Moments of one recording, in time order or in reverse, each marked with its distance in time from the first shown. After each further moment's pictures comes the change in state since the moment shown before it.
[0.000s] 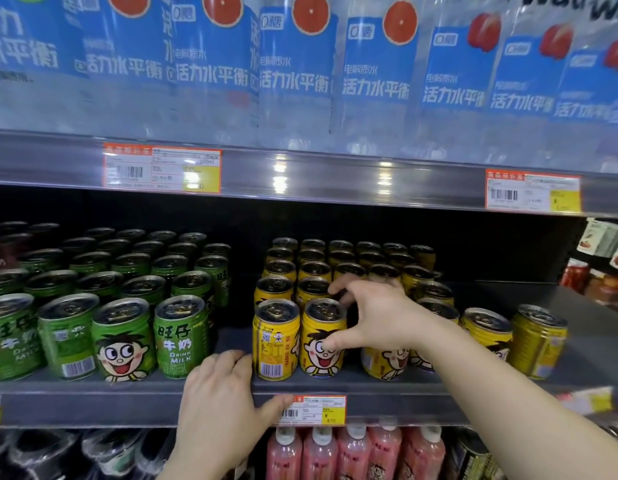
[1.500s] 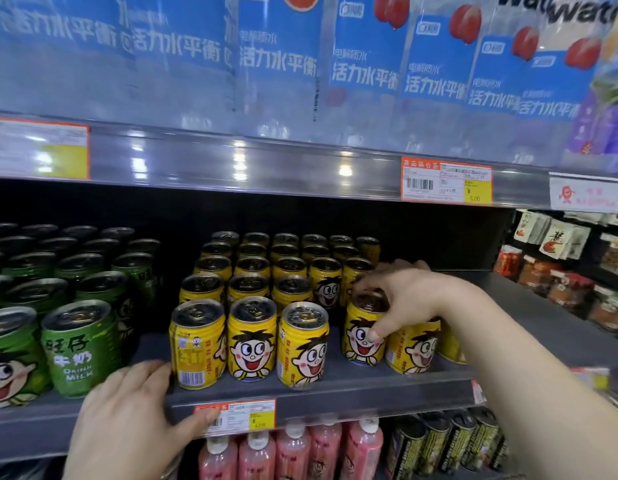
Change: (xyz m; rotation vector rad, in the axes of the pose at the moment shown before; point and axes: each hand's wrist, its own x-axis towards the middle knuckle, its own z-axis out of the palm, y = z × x) left_hand 0.004 0.003 0.006 0.104 -0.128 -0.105; right_hand -0.025 0.105 -0.059 -0.357 -0.255 0.212
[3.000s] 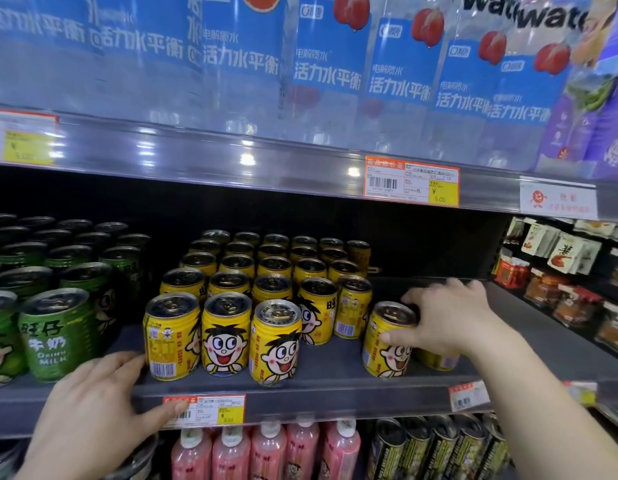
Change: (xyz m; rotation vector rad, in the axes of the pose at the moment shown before) left_hand 0.002 -0.007 0.010 0.001 0.016 0.005; right_hand -0.046 0.041 0.030 -0.124 0.236 0.273
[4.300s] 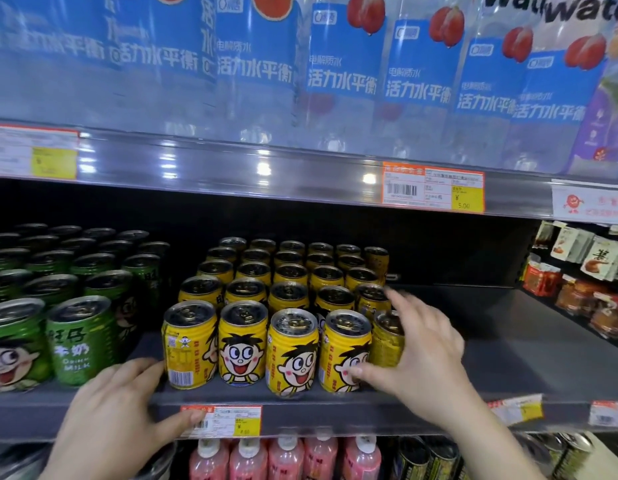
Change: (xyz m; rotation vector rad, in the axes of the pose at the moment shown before) left_hand 0.000 0.002 -0.006 0.010 0.039 0.012; right_hand -0.021 -0.051 0.051 0.610 0.362 -0.062
